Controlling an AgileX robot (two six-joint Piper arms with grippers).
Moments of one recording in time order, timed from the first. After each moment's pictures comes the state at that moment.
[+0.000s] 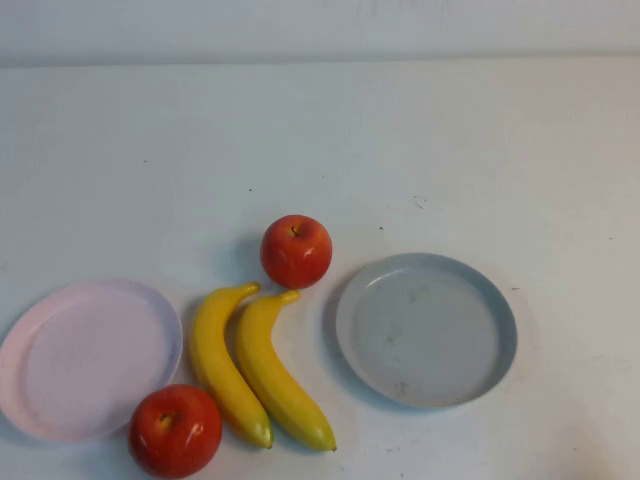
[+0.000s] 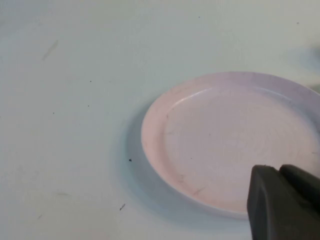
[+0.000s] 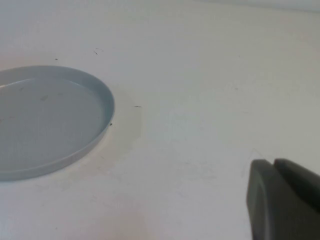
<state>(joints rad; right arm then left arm) 0.09 -0.01 0.02 0.20 0.35 -0.24 -0.03 -0.01 0.03 -0.03 0.37 0.12</state>
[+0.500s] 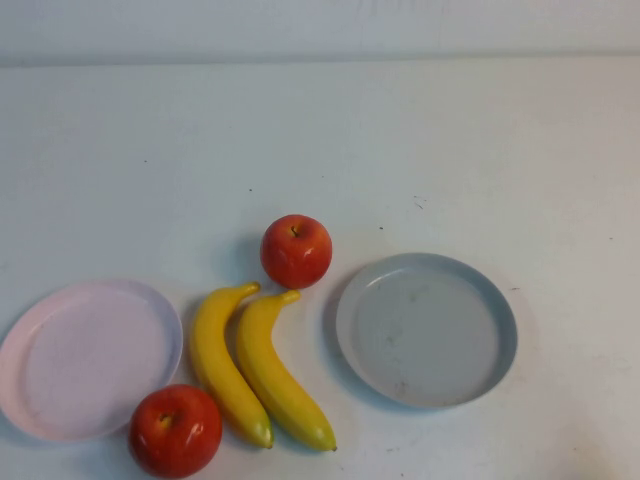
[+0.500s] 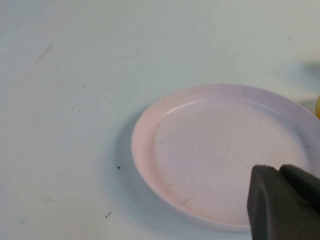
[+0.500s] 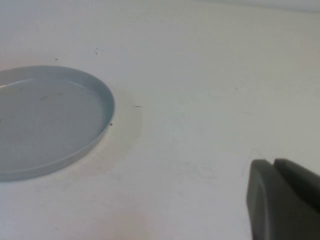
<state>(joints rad) 0.09 -0.01 0.02 0.20 0.35 -0.24 -0.03 -0.01 0.03 -0.08 0.35 0.12</state>
